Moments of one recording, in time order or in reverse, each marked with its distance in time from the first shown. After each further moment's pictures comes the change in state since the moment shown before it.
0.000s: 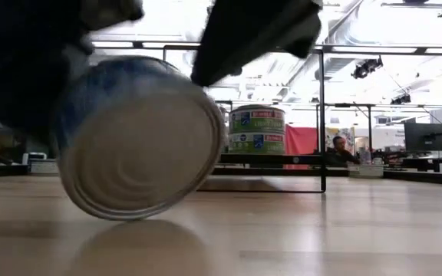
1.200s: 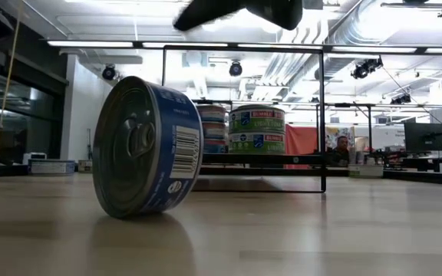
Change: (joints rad) left arm -0.230 -0.253 -0.003 -0.522 -0.093 -0.555; right arm -0.041 -0.077 0.028 0.054 -0.012 0.148
